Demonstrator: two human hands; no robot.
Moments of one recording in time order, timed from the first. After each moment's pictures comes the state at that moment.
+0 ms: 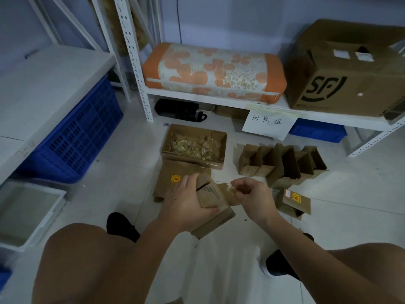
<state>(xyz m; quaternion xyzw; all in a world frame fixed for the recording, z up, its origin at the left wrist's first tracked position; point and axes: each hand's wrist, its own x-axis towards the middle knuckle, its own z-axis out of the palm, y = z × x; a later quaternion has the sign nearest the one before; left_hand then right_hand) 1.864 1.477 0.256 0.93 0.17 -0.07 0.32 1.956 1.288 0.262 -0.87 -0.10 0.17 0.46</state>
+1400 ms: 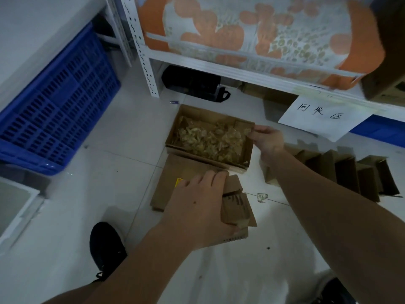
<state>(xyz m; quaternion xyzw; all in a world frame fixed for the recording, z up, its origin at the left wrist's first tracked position) 2.011 1.551 0.192 0.98 0.08 -0.08 0.19 2.277 1.444 0.087 -0.77 0.11 0.22 0.59</state>
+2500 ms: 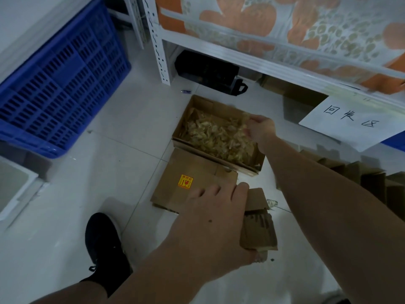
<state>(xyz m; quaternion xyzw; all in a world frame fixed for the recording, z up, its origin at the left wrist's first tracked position) 2.022 1.543 0.187 0.97 0.07 -0.05 0.24 2.325 1.516 0.030 -0.78 0.08 0.28 0.55</state>
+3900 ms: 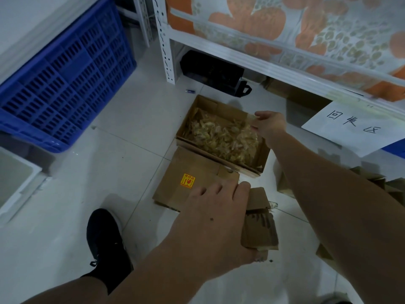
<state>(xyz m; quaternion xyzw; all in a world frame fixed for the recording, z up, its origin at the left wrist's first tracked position) 2.016 1.548 0.191 0.97 0.07 -0.06 0.23 2.332 1.520 0.055 -0.82 0.04 0.24 0.52</state>
